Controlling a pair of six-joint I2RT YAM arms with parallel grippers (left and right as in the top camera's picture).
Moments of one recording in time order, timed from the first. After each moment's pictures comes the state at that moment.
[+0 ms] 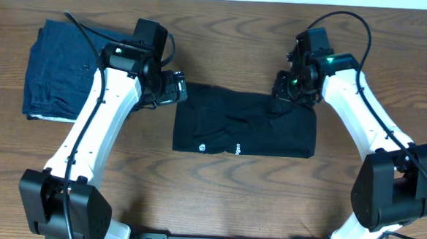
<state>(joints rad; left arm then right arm) -0.22 1.66 1.49 -1.18 0.05 -0.45 0.25 1.85 1.46 -0.88 -0.25 0.41</state>
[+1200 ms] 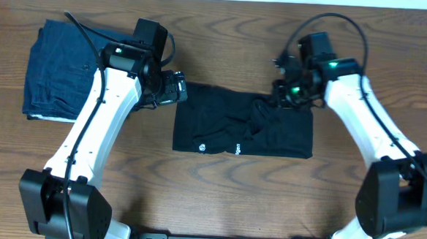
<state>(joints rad) -0.22 1.66 1.49 -1.18 0.05 -0.45 0.21 1.80 1.41 -0.94 -0.39 0.11</state>
